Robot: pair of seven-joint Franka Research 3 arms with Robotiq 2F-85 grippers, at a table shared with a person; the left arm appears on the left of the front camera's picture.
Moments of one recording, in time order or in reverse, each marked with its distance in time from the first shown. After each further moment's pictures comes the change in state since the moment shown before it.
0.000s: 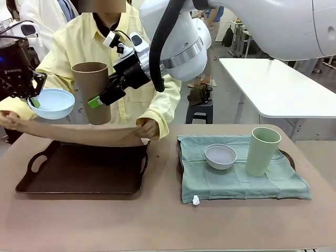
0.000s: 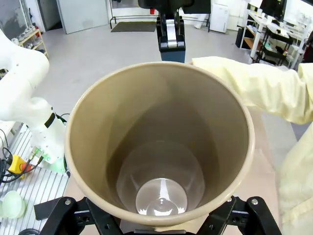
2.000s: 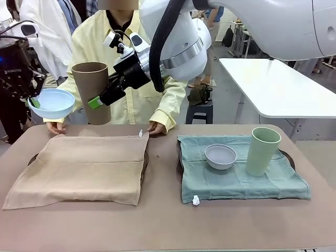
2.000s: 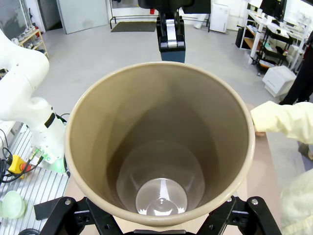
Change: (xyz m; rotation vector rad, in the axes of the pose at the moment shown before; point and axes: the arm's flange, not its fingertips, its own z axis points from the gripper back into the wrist) left arm 0.000 0.000 0.000 0.000 0.000 0.000; right arm 0.000 0.000 0.000 0.000 0.000 0.000
